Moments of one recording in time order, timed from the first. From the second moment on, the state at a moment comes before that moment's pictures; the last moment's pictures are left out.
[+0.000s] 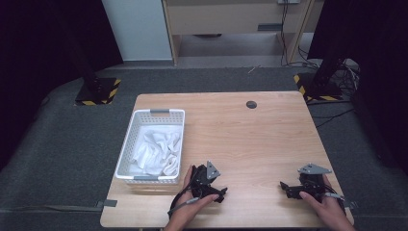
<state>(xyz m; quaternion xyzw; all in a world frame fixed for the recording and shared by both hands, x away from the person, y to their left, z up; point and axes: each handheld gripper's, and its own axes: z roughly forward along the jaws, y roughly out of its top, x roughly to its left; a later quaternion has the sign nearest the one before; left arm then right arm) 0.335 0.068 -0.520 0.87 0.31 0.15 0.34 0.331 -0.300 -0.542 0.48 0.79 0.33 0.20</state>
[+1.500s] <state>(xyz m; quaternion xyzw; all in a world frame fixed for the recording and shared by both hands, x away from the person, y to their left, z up) 0.329 0.090 -0.449 0.87 0.30 0.17 0.36 0.331 -0.299 -0.542 0.48 0.79 0.33 0.20</state>
